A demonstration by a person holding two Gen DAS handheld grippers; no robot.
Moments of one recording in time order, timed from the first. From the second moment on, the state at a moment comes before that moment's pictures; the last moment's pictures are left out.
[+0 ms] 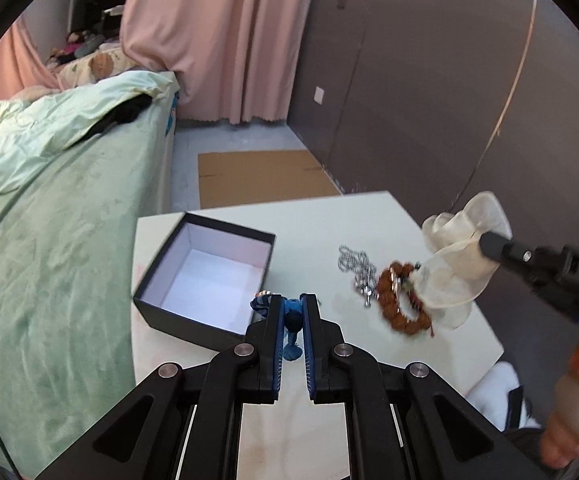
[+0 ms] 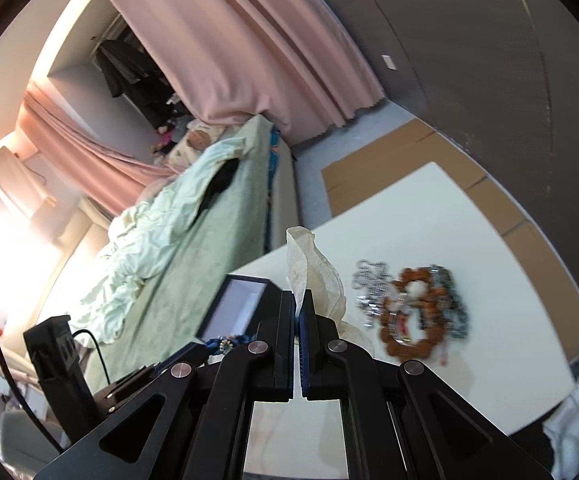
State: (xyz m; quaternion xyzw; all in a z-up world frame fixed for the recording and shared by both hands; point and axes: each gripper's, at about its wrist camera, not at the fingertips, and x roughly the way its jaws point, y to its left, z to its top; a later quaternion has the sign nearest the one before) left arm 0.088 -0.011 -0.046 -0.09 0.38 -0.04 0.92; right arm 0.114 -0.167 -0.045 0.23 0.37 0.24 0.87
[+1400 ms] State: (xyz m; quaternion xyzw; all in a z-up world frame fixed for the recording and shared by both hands) left arm 0.108 0.085 -0.022 -0.18 0.34 0.00 0.92; right arm 0.169 -0.061 -0.099 0.27 0.45 0.31 0.79
